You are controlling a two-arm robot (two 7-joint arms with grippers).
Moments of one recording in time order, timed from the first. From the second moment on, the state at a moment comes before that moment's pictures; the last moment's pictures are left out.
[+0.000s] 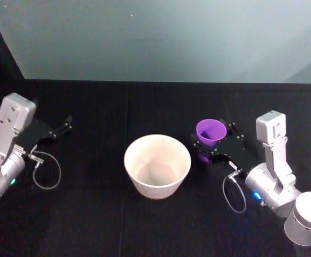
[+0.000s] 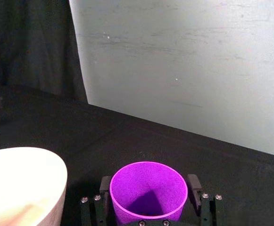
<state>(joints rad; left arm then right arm) -0.20 0.60 0.45 -1.41 -0.25 -0.12 0.03 0.24 0.33 -0.40 -1.22 0.31 -0.23 0.29</state>
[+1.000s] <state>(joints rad) -0.20 0.60 0.45 -1.41 -0.25 -0.12 0.03 0.25 0.32 -0.40 -1.20 0.28 -0.23 0.28</state>
